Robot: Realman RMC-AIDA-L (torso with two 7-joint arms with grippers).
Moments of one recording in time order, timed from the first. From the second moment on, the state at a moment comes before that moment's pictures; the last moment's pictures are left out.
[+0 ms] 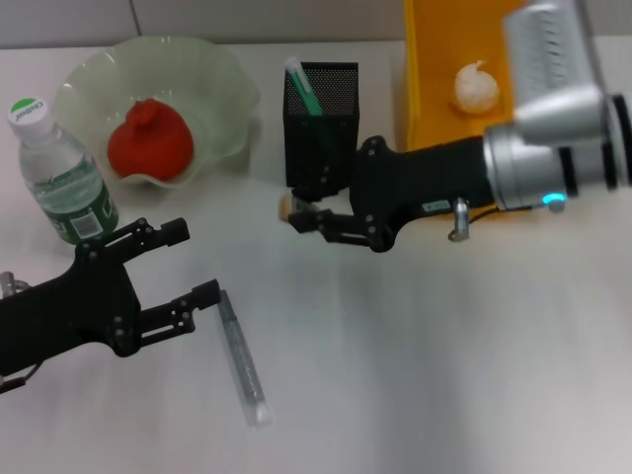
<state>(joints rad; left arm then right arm) -0.33 -2.04 0.58 0.39 1.87 1.77 -0.87 0.64 2.08 -1.29 -0.80 -1.74 -1.35 1.40</state>
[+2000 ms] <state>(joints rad) -0.33 -2.04 0.58 0.39 1.86 1.78 -0.86 0.72 2.08 -1.22 -0.53 -1.43 -0.95 1.20</state>
